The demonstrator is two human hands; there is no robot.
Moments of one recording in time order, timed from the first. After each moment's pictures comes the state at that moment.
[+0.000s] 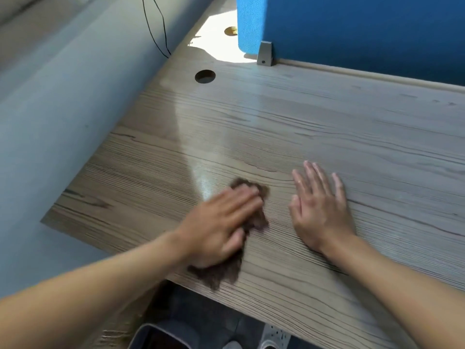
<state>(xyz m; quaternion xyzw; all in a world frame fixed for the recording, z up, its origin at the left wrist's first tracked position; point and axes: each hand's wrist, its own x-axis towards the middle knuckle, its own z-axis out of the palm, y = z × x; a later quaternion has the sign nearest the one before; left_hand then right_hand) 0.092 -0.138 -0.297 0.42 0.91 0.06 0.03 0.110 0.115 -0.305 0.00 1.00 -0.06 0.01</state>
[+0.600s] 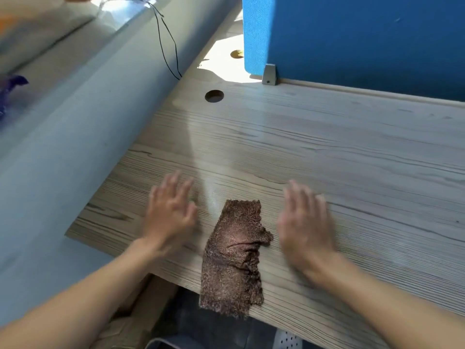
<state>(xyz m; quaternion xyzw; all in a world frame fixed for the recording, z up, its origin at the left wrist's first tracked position) 0.073 -0.214 -0.276 0.07 0.99 0.12 0.03 0.132 0.054 -0.276 0.01 1.00 -0.07 -0.02</state>
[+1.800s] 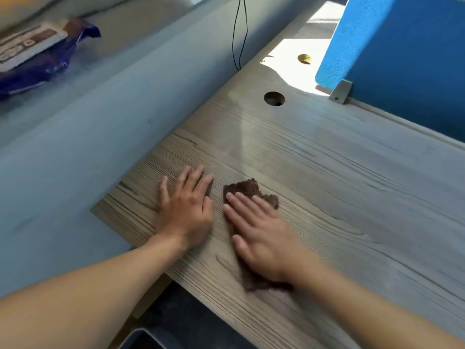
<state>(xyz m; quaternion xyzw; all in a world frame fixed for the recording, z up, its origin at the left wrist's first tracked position) 0.051 -0.252 -0.293 -0.03 0.99 0.15 -0.01 0.058 -0.053 -0.300 -0.36 0.93 -0.06 0.01</state>
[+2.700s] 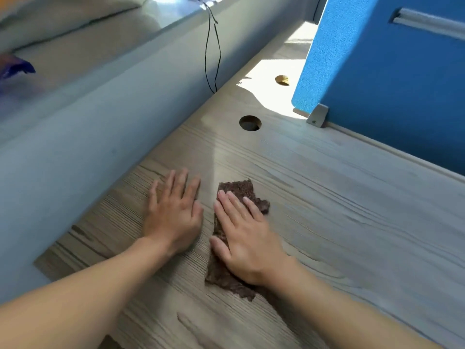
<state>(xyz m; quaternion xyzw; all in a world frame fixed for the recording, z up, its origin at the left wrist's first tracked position) -0.030 -0.229 -0.298 -0.01 1.00 0.06 0.00 -0.009 -0.044 -0.304 -0.31 0.95 -0.07 0.03</state>
